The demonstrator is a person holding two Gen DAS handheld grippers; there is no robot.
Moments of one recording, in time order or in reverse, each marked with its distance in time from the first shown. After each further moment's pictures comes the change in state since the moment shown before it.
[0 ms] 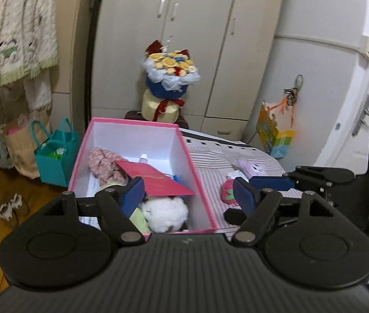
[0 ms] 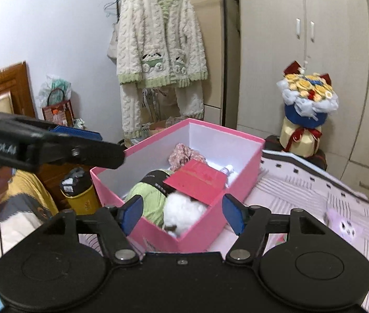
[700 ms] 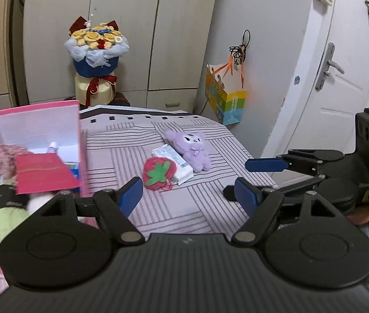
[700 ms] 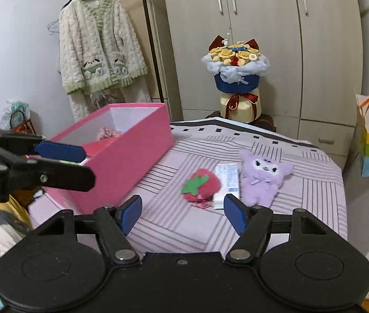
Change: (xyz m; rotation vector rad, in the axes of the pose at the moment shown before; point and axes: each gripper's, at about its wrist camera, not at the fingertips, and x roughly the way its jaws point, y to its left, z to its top) left arm 0.098 -0.116 -0.028 0.139 0.119 -0.161; right arm -0.036 -0.128 -0.085 0.161 -0.007 -0.128
